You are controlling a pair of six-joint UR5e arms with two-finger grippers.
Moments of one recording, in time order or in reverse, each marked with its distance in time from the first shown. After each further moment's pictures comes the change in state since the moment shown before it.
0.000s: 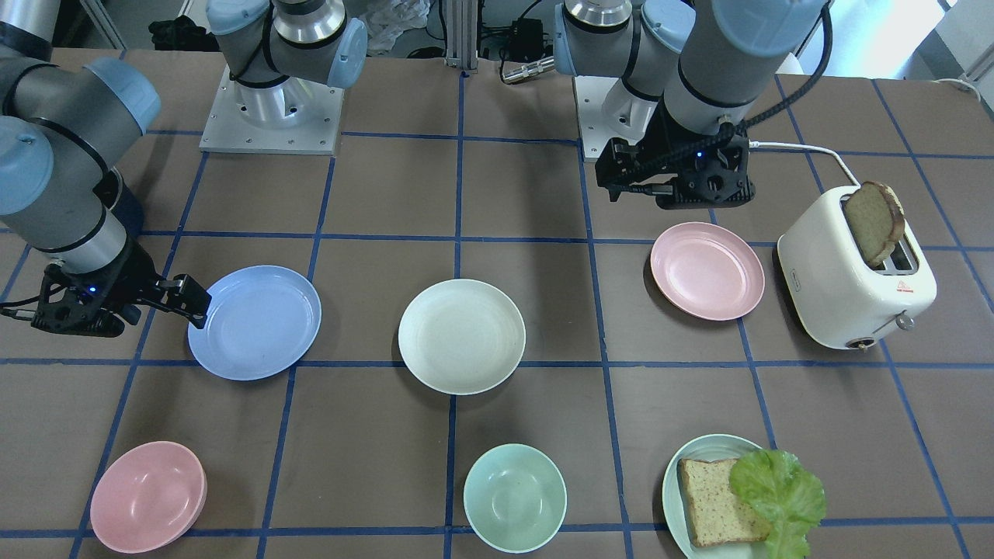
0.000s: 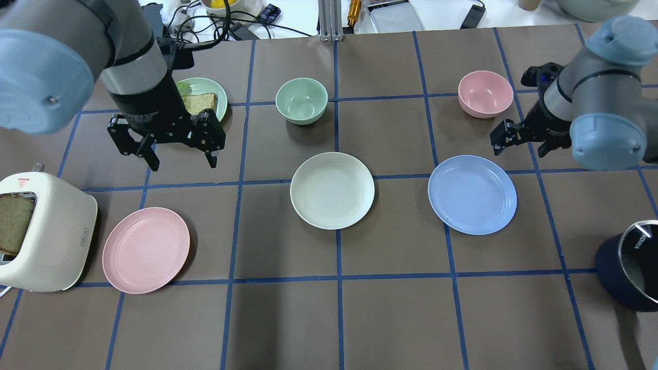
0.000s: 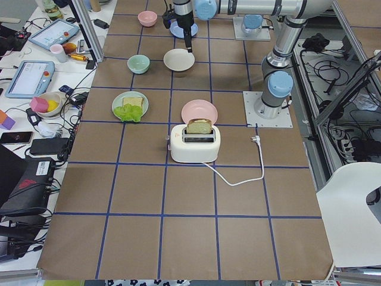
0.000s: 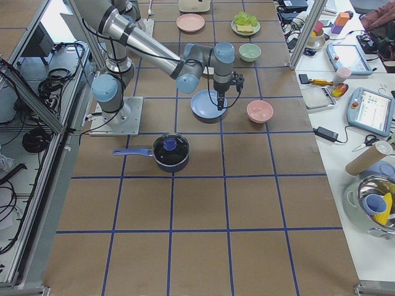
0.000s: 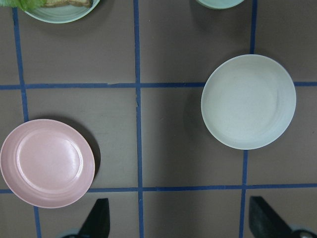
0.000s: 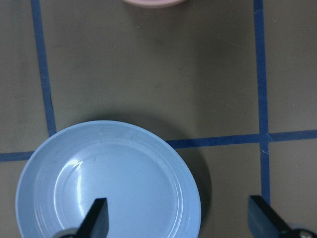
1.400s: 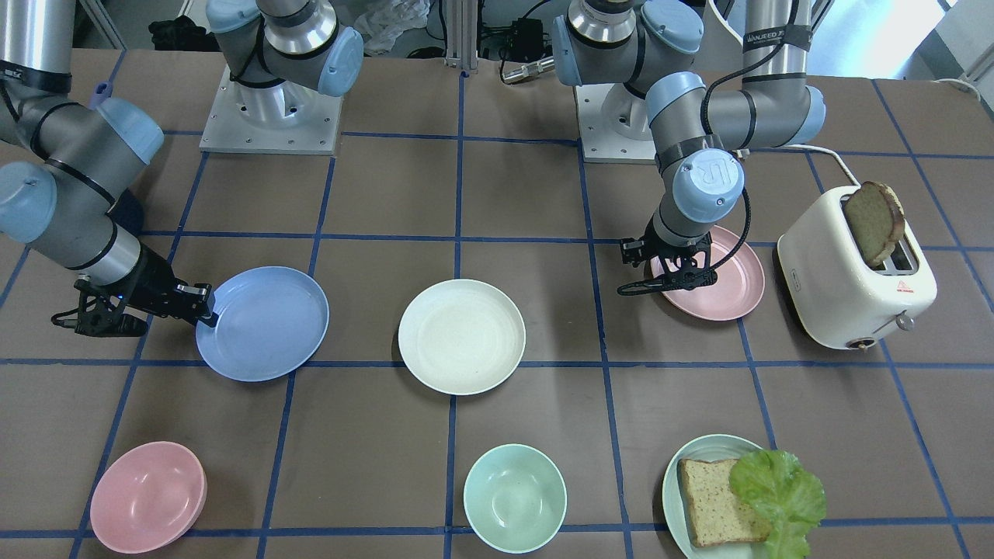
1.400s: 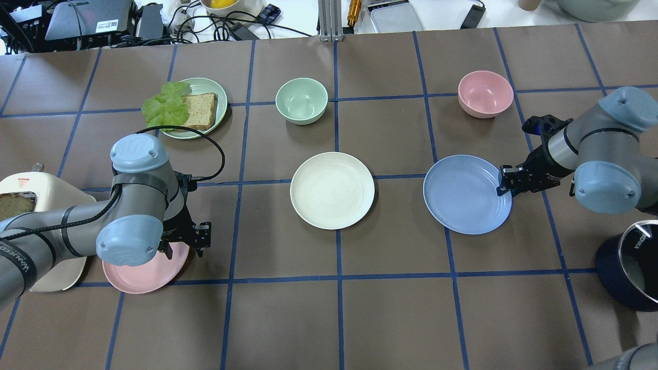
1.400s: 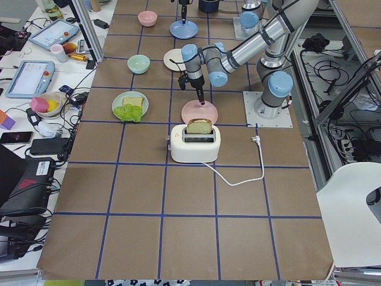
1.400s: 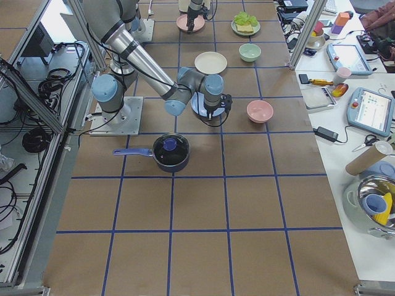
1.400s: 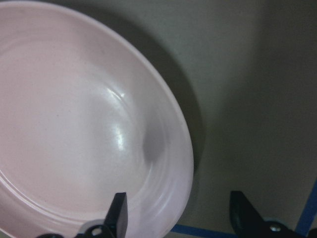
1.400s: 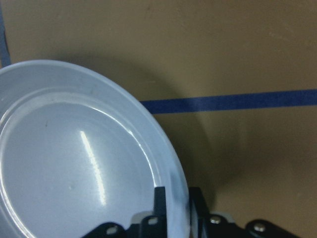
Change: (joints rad) left arm 0.136 -0.111 -0.560 0.627 0.120 0.089; right arm -0.109 0.064 0.120 -0.057 0.147 -0.134
